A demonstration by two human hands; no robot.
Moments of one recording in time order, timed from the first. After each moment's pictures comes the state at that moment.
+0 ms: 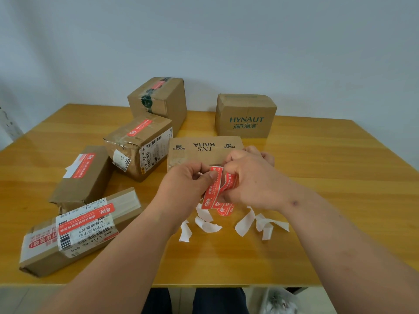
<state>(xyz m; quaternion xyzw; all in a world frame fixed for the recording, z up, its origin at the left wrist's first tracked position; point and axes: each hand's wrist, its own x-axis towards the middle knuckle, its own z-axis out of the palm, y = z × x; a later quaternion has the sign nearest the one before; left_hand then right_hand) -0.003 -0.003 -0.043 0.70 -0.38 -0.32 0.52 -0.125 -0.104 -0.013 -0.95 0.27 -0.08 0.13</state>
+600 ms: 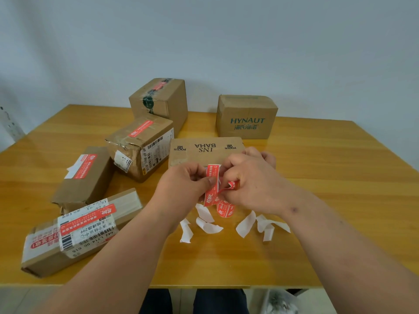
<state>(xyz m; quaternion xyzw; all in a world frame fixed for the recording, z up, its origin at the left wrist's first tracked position) 0.002 0.000 -0.042 0.71 -0.38 -0.31 0.51 -0.128 -0.105 -0.019 -0.96 0.24 -0.11 0.10</state>
